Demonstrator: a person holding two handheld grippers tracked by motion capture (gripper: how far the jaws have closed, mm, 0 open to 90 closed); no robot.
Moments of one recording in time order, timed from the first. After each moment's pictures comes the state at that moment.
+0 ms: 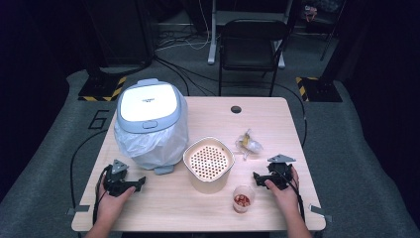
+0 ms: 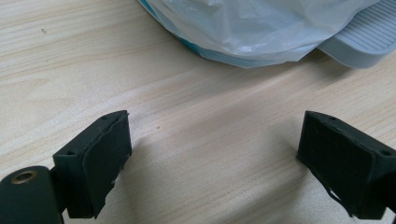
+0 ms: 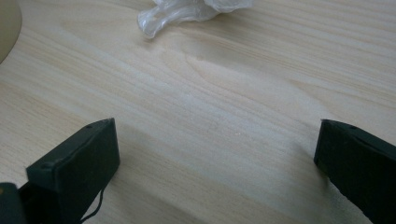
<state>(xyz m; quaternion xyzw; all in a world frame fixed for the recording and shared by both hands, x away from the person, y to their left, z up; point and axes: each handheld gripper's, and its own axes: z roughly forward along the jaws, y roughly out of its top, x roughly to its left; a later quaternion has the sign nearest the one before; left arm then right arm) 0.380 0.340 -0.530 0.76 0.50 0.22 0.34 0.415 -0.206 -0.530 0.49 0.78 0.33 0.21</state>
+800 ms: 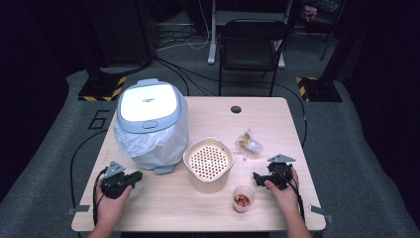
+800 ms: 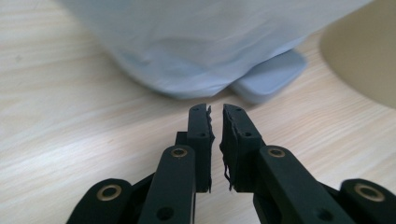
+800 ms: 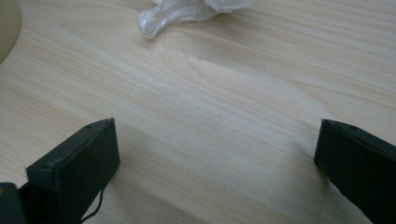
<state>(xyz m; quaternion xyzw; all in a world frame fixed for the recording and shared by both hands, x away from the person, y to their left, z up) 0.353 0.323 -0.500 0.74 0.48 0.19 0.42 0.415 -0.206 -0.530 0.49 0.78 0.33 0.21</state>
